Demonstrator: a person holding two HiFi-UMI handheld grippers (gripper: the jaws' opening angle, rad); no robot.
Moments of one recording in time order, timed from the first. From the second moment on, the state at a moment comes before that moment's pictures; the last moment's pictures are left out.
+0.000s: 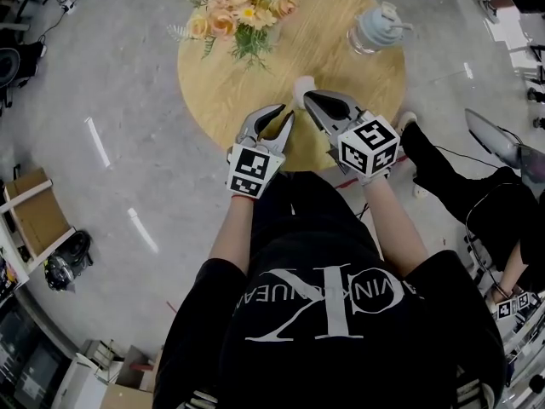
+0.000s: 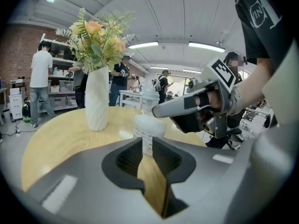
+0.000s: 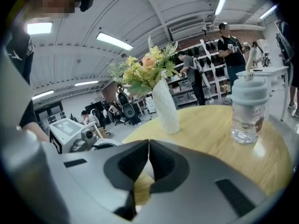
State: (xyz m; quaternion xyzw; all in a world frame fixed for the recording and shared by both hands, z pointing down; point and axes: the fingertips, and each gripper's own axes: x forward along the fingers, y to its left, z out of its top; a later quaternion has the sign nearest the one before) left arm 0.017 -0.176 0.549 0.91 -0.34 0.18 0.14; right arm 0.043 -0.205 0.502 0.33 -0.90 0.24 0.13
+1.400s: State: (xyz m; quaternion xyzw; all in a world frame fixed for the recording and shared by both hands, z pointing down) left arm -0.092 -0.224 0.421 0.84 -0.53 0.06 0.07; right arm 0.083 -0.233 0.386 0.39 -0.91 0.12 0.03
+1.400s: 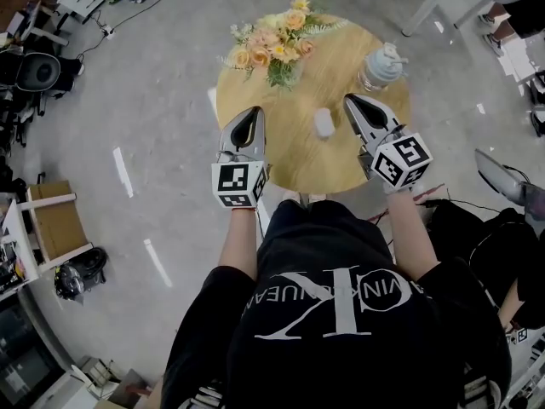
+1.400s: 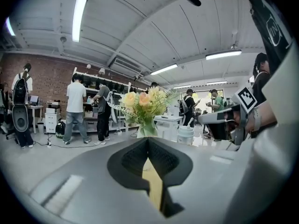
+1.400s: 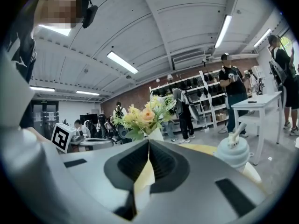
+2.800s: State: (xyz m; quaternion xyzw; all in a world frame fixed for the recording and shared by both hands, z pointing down) left arm -0.130 -0.239 0.357 0.81 -0.59 0.01 0.02; right arm 0.074 -0.252 0.334 0.38 -0.92 0.08 -0.02
